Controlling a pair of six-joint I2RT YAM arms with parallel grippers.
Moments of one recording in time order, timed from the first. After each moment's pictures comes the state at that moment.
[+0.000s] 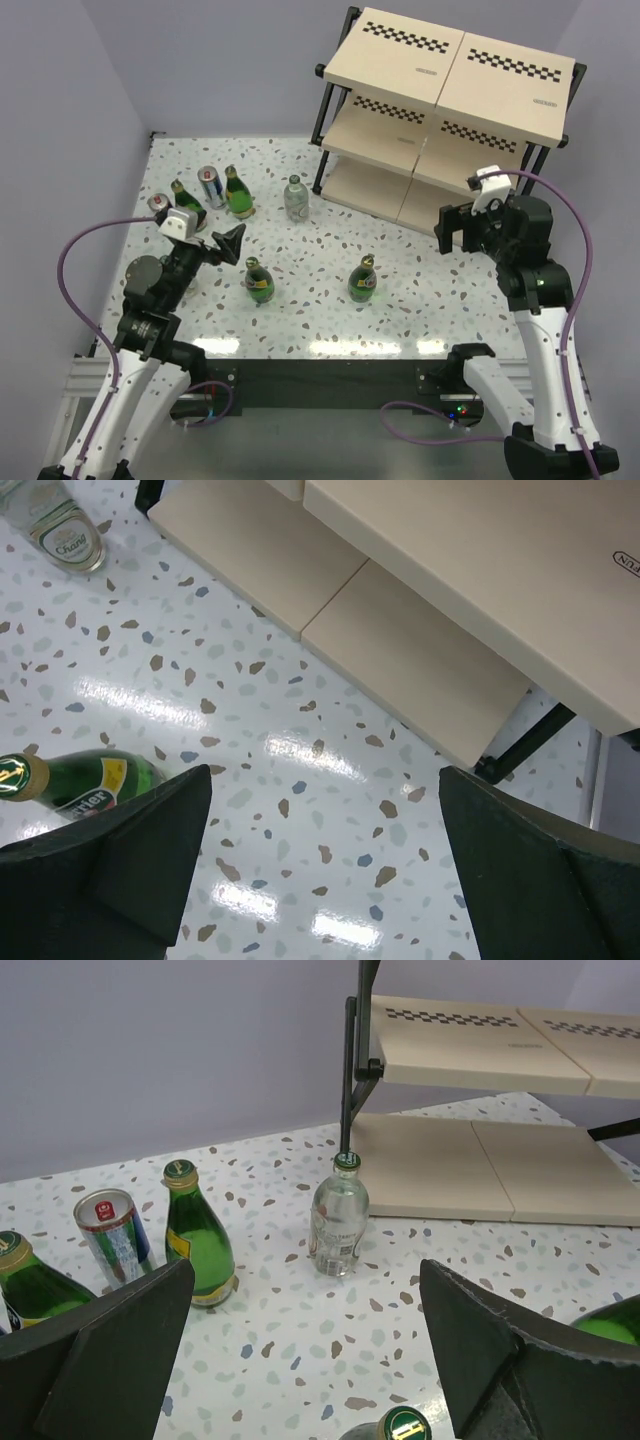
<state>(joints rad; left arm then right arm) -0.27 0.44 0.56 -0.03 0.10 -0.09 0.05 0.80 1.08 -0.75 -0.16 -0.13</state>
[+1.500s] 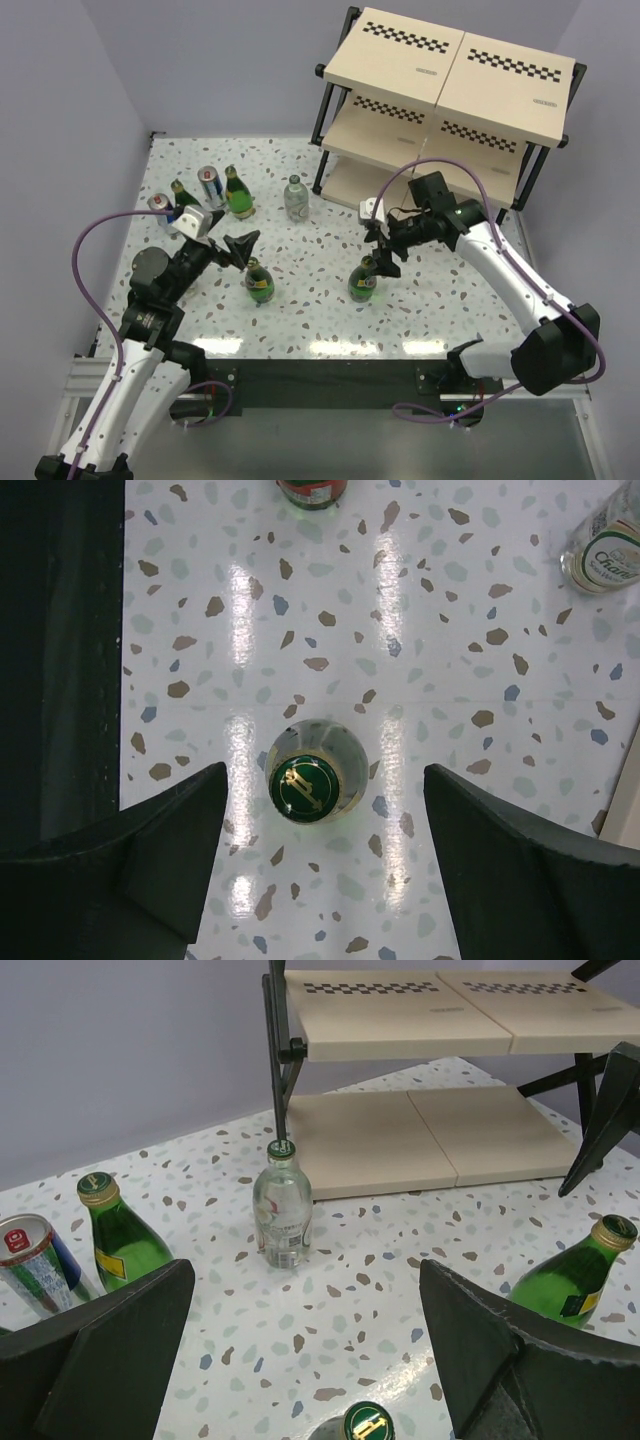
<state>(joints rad) -0.27 0.52 0.56 0.01 0.28 -0.08 0.41 1.31 1.17 -0.89 -0.82 -0.88</state>
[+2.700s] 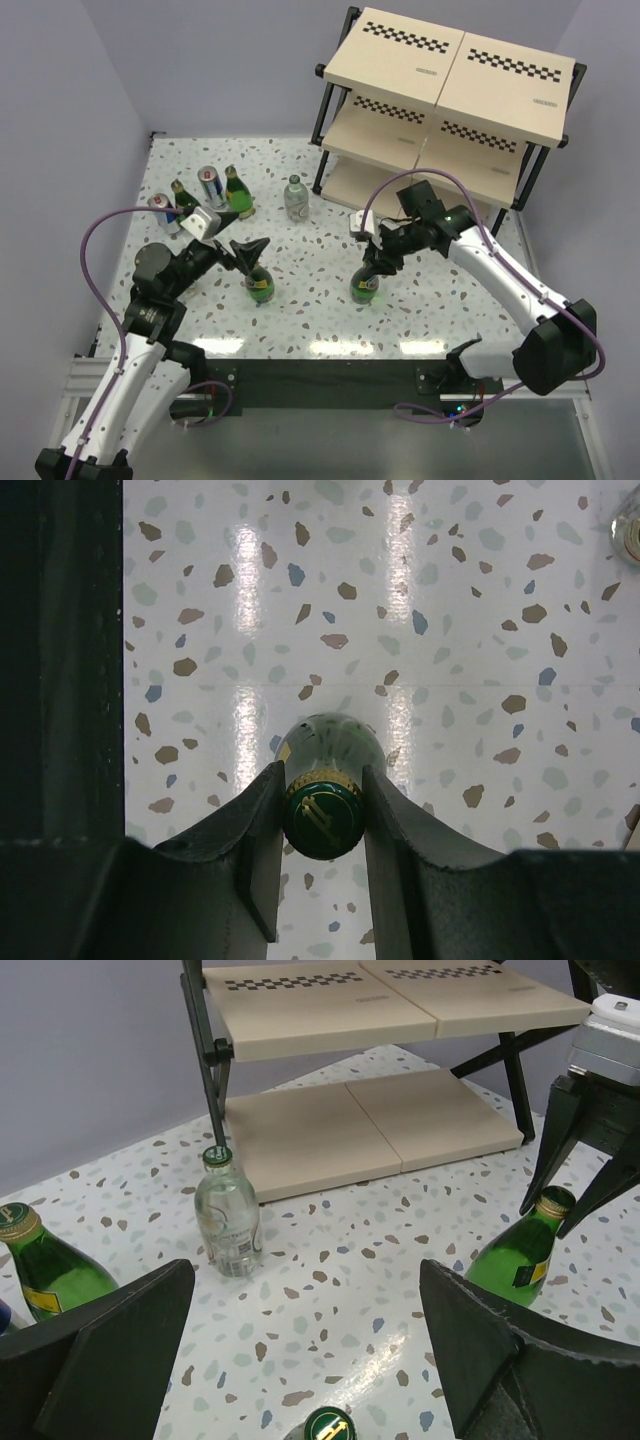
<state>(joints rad) -0.26 0.56 0.56 0.05 0.45 -0.08 0.48 1.31 1.12 -0.87 -0.73 -0.87</state>
